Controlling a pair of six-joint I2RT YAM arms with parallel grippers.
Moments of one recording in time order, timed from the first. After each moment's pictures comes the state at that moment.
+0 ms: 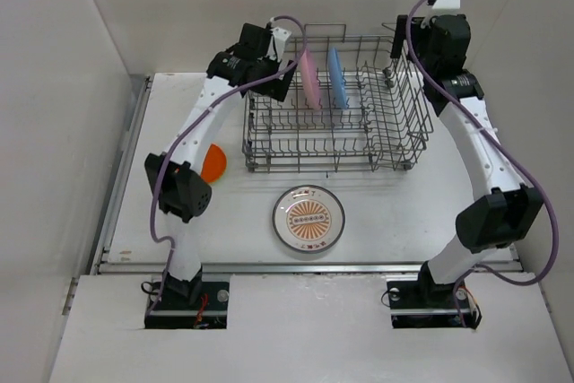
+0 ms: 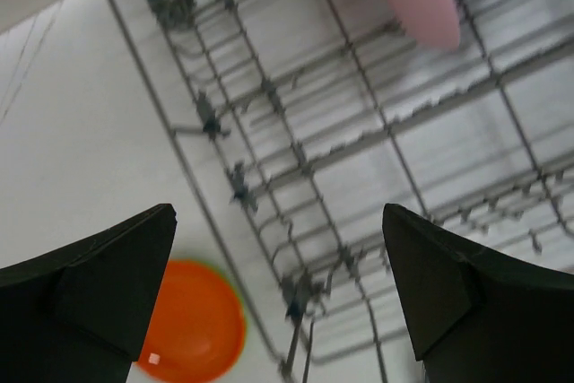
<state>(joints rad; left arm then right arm) -0.45 1.98 2.20 -0.98 -0.09 0.07 0.15 1.65 1.75 -0.23 0.24 -0.02</state>
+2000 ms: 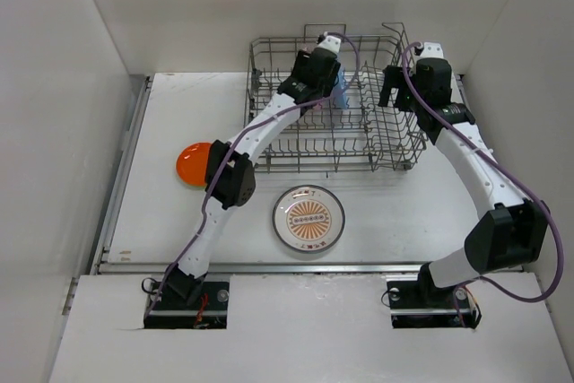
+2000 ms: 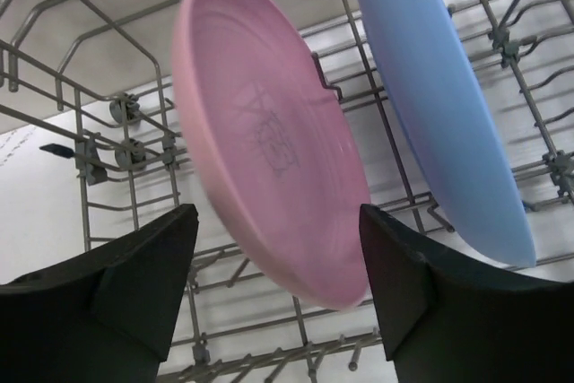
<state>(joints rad) -0.63 2.41 2.44 -0.51 -0.44 -0.04 0.18 1.48 1.40 -0.36 0.17 0.19</state>
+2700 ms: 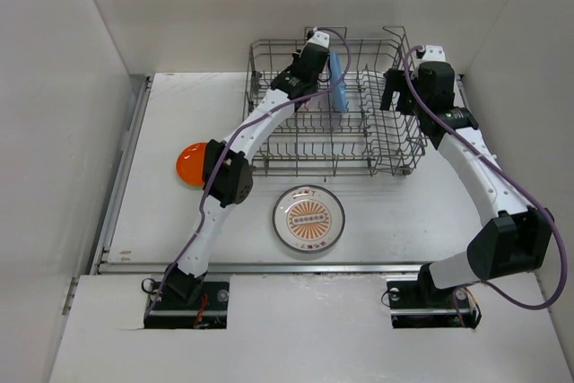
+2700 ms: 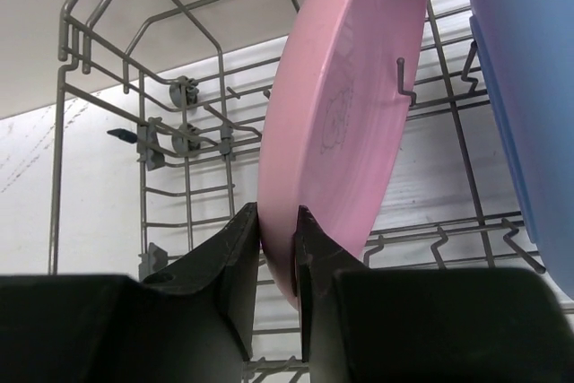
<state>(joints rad) -0.62 2.42 2.47 -0.58 -0.54 -0.02 0.18 1.44 1.36 -0.37 0.17 0.18</state>
